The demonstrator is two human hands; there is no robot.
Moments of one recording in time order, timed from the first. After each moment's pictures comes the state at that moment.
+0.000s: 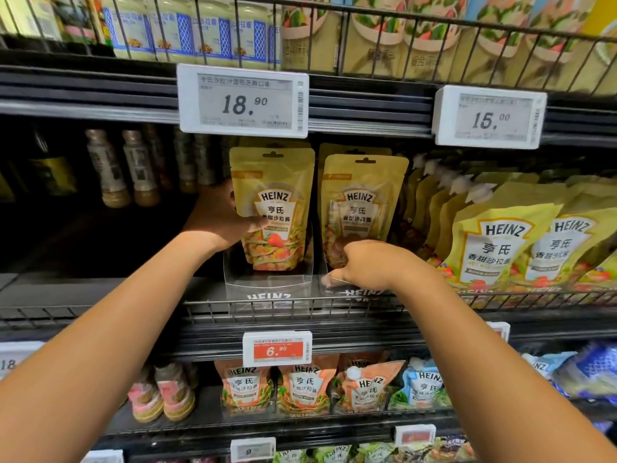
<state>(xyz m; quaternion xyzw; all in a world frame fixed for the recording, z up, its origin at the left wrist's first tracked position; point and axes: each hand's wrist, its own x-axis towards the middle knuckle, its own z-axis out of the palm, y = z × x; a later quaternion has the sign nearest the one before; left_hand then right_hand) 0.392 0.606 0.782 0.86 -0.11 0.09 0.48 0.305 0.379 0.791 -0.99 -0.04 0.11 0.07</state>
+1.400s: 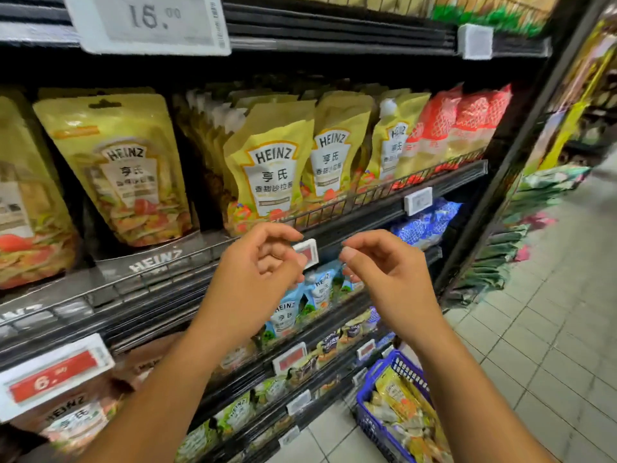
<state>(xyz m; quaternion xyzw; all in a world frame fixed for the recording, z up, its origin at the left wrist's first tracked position) 0.212 0.398 0.718 0.64 -0.40 -0.13 0.65 0.086 0.245 0.713 -0.75 0.12 -0.37 0.53</state>
